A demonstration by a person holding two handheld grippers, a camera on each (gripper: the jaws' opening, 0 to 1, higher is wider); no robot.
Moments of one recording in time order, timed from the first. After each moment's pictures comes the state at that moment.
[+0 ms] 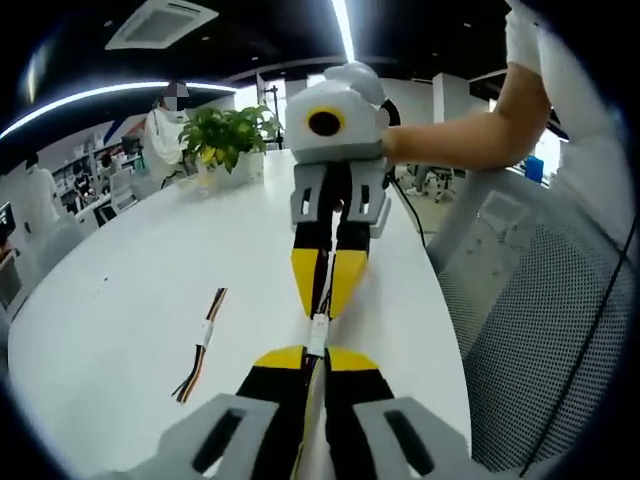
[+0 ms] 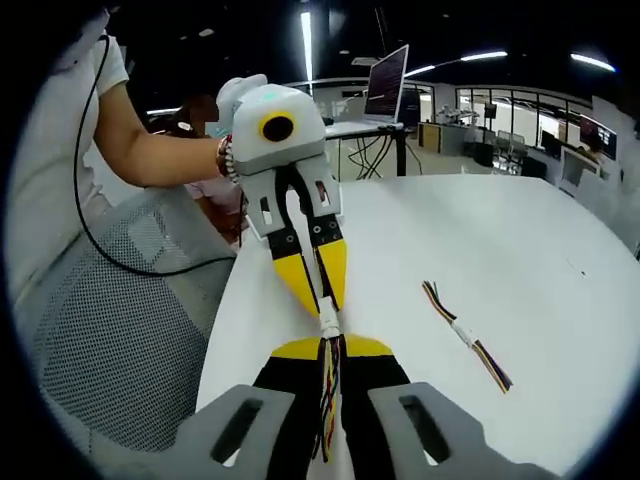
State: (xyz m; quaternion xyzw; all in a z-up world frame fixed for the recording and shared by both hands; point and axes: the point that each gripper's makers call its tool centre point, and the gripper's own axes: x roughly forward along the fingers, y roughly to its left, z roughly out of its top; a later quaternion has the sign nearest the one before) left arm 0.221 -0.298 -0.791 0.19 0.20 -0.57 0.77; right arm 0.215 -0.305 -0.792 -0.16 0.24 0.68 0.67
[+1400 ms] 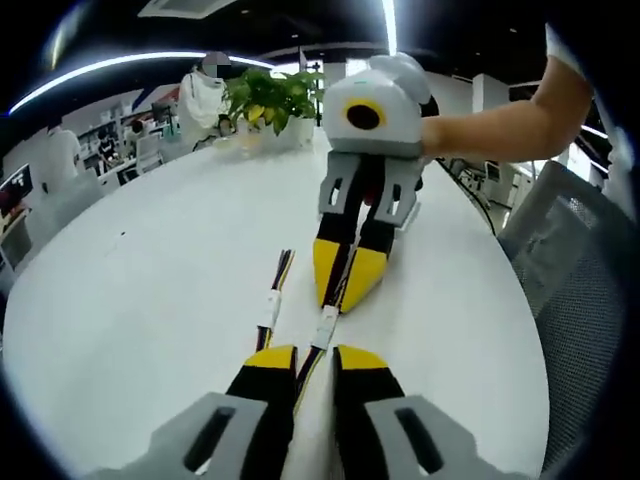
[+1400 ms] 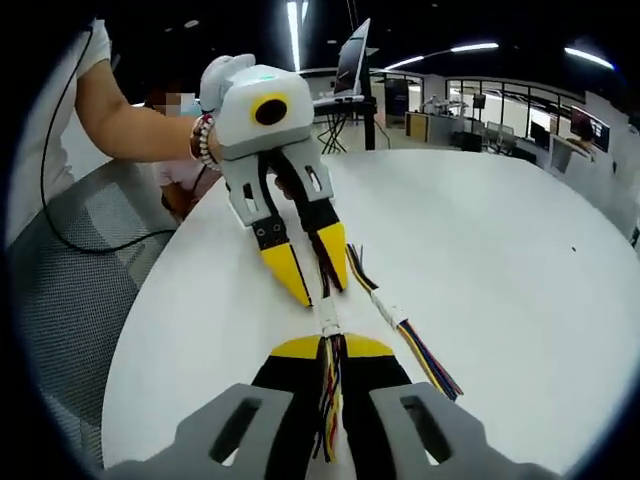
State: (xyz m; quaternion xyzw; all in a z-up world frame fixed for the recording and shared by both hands) left arm 0.307 -0.290 -0.842 0.17 0.25 -0.51 0.80; right arm 0.300 -0.310 -0.848 -0.18 0.25 0.66 0.69
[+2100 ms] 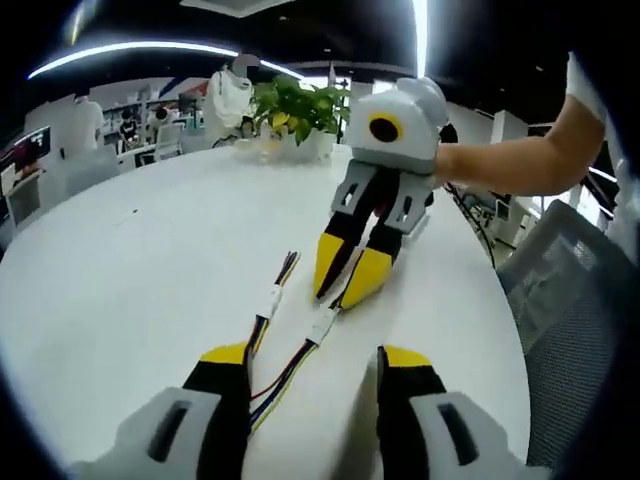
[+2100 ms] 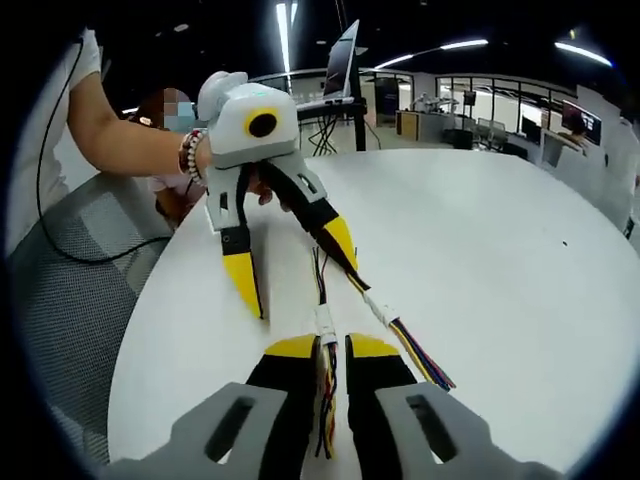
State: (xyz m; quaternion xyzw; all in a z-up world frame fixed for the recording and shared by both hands) left arm 0.301 -0.285 -0.839 0.08 0.26 -0.49 0.83; right arm 0.306 -0.314 -0.839 -0.17 0.26 0.64 0.71
